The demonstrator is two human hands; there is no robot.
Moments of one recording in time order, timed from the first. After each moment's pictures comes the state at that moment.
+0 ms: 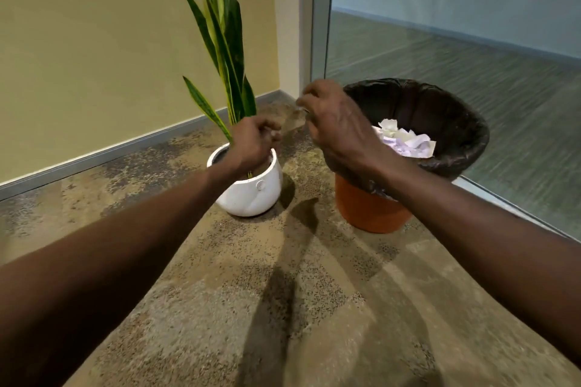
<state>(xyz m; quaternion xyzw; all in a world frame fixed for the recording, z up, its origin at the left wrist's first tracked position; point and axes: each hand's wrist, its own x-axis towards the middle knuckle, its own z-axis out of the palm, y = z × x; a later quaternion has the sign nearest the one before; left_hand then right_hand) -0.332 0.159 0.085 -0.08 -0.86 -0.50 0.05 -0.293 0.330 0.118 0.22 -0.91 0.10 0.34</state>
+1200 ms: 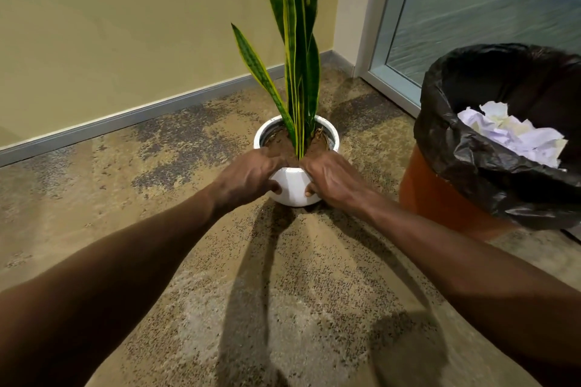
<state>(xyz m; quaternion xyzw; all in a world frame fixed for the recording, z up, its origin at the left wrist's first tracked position) -0.371 0.026 -0.032 -0.31 -0.95 -0.08 0.04 -0.359 0.227 -0.034 0.31 -0.94 0.15 0.07</state>
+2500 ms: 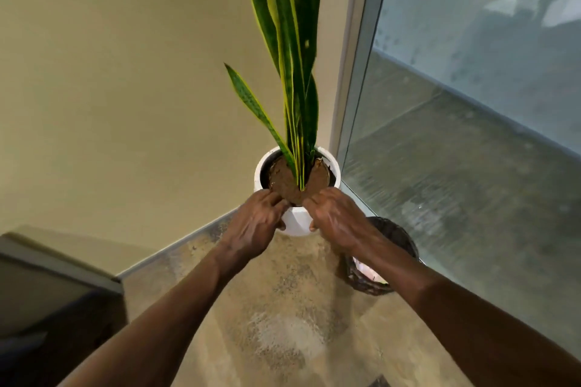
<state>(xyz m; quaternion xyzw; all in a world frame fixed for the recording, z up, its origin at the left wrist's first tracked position) -0.286 0.020 0.722 -0.33 -0.94 -0.08 0.07 -0.279 0.219 0.711 0.29 -0.95 0.06 0.13</state>
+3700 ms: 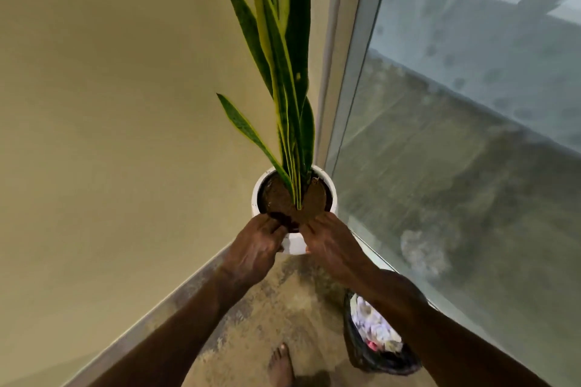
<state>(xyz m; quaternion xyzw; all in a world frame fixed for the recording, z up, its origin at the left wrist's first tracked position) -0.610 0.085 0.632 -0.42 -0.90 -0.12 0.05 -0.571 0.274 0.618 0.23 -0.96 0.02 0.18</state>
